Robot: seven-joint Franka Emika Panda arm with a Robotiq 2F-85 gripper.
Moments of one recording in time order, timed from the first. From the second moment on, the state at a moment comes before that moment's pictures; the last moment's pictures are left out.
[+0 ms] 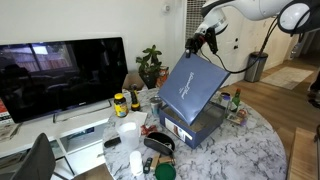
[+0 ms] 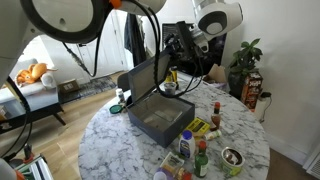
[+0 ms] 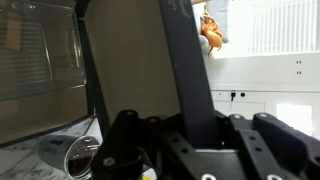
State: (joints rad) arm -0.29 0.76 -0.08 -1.05 1.00 1.22 -0.34
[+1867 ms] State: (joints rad) arm -0.26 0.75 -0.10 -0.99 0.84 1.27 -0.36
